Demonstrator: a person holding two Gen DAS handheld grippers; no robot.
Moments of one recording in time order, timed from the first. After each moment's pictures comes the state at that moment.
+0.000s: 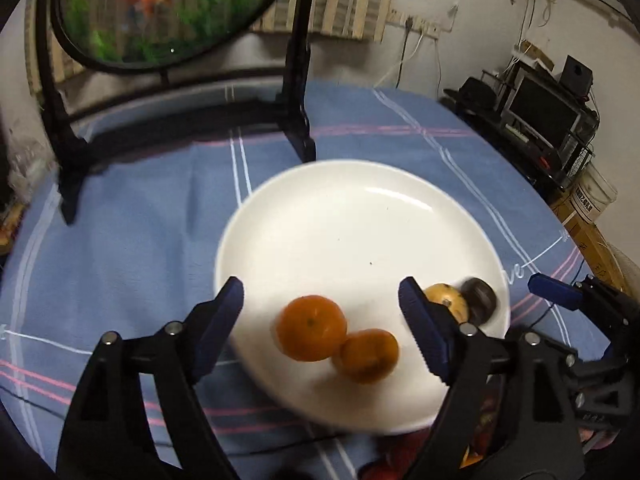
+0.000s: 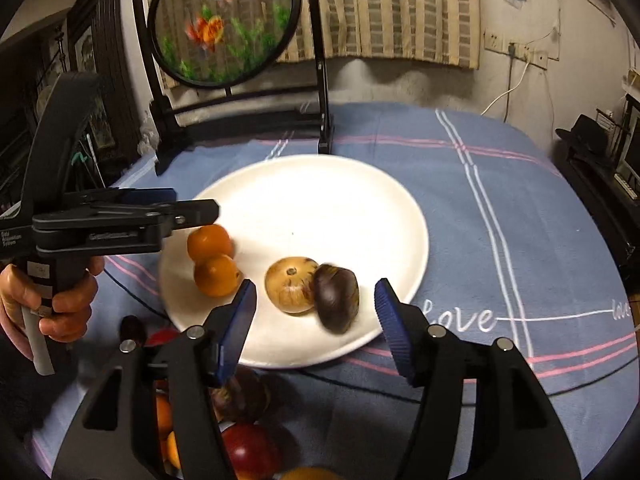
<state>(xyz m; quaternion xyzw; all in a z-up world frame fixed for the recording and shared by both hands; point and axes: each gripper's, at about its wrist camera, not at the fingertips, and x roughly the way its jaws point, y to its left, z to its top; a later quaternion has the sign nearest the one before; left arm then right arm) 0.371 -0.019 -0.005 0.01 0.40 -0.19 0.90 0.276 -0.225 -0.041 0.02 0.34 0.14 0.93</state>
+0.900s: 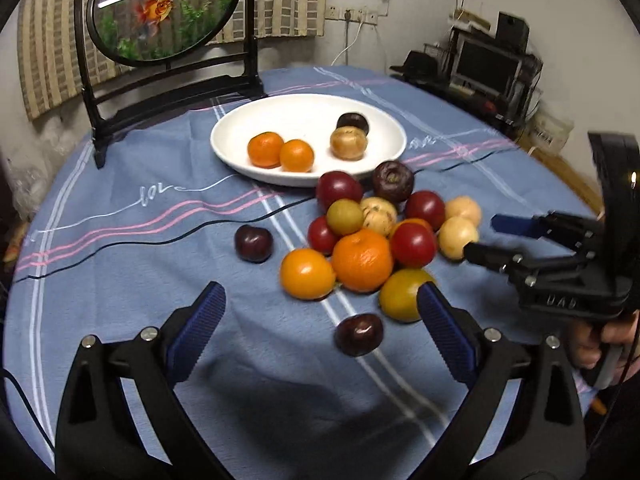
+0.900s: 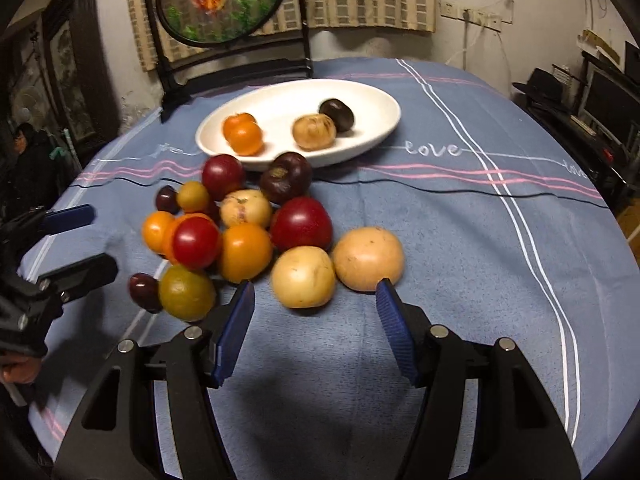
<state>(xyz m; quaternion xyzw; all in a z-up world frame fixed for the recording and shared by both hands) 0.171 0.017 -0.038 0.09 0.37 -0.24 0.89 0.138 -0.199 -0.094 0.04 0.39 0.06 0.92</state>
